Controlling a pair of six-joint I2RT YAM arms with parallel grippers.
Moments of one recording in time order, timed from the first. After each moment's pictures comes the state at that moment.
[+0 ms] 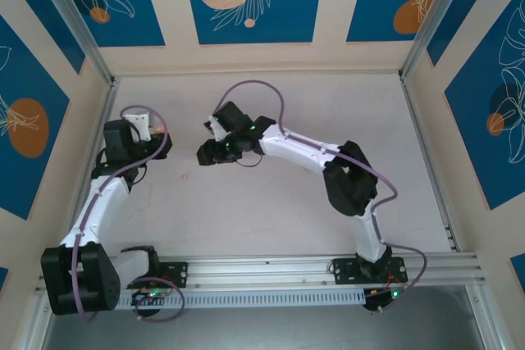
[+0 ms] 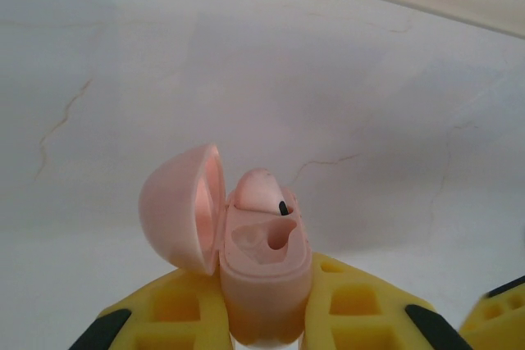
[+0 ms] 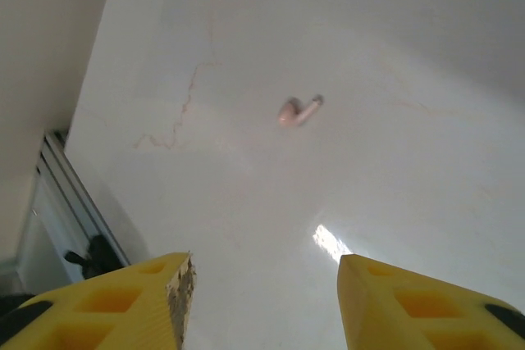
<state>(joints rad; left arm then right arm) 0.11 1.12 0.75 -0.26 0.40 -0.18 0.88 2.09 1.73 -0.53 -0.43 0.50</state>
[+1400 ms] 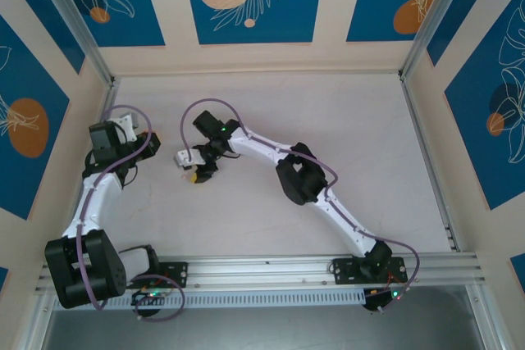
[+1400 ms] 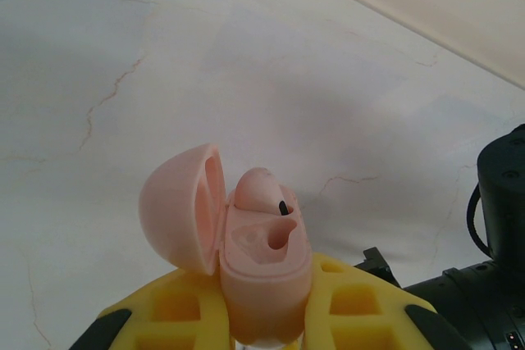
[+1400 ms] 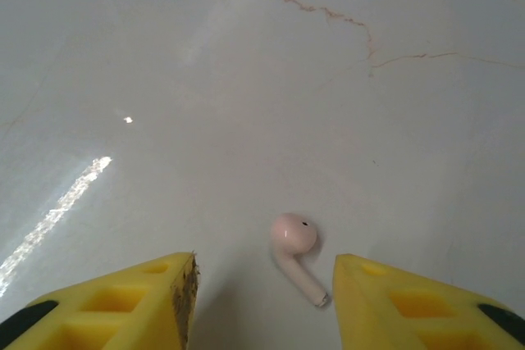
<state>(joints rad) 0.23 1.17 0.75 -0.24 0.49 -0.26 0.87 2.65 2.35 -0.79 -0.72 -1.10</state>
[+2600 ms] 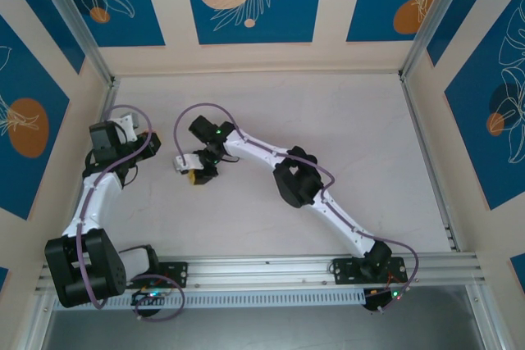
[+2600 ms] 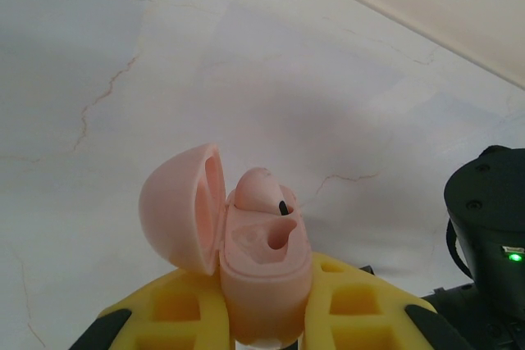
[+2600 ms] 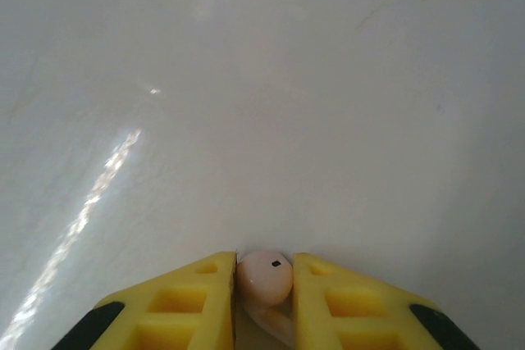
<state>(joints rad) 0.23 1.17 0.75 -0.24 0.50 -0.26 0.89 2.67 2.40 -0.95 -0.60 -1.00</state>
